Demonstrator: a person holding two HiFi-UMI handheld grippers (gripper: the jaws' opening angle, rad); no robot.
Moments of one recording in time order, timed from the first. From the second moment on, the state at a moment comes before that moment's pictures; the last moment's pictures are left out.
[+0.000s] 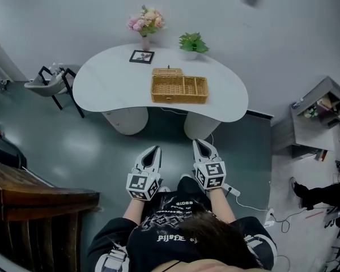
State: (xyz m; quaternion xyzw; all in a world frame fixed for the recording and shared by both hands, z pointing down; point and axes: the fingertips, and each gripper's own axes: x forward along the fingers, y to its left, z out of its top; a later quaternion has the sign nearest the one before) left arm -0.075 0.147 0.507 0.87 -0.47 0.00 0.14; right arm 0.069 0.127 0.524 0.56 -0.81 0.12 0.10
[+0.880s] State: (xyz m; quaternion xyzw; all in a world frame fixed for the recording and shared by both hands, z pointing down) left arm -0.072 -0.029 0.506 0.83 -0.54 -0.01 0.13; right arm 0.104 -0.090 0.496 0.54 -0.83 0.10 0.07
